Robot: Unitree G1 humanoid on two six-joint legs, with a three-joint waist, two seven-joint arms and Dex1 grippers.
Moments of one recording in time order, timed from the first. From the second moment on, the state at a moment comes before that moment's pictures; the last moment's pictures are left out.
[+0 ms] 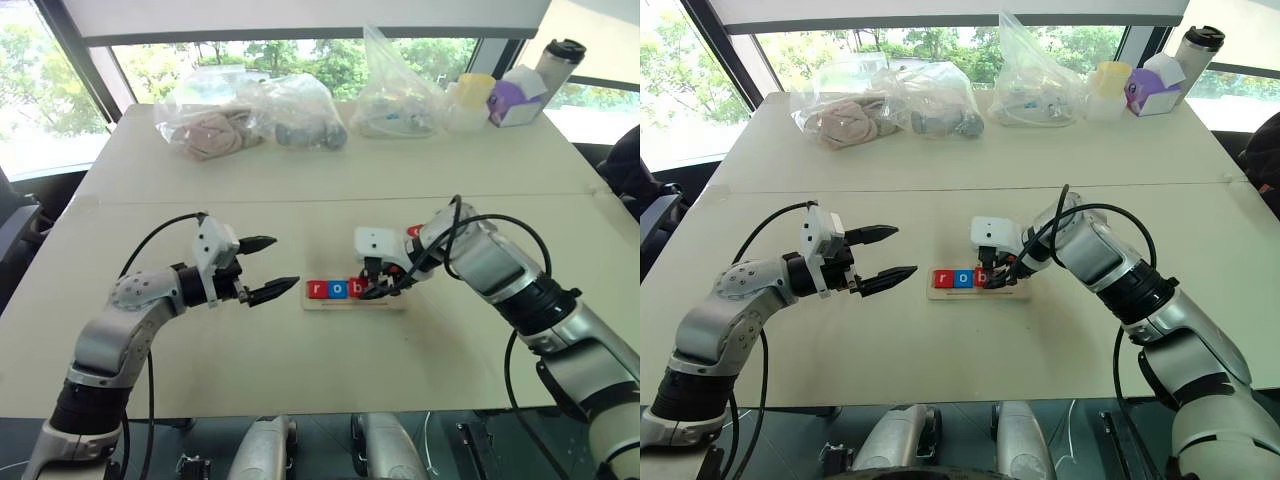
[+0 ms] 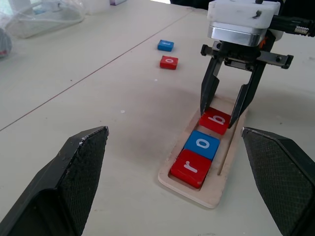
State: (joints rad) left arm -0.26 0.60 0.02 -0.28 -0.50 0.45 -0.89; right arm -0.87 -0.68 0.58 0.02 -0.03 0.75 1.32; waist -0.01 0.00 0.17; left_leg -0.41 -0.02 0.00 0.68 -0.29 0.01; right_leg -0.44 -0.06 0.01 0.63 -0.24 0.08
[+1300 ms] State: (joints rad) left arm -0.25 0.59 0.02 -0.30 -0.50 0.45 -0.89; right arm -0.75 -0.73 0.42 -0.20 0.04 0.89 1.14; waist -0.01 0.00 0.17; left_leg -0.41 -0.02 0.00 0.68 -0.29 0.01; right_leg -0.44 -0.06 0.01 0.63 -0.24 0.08
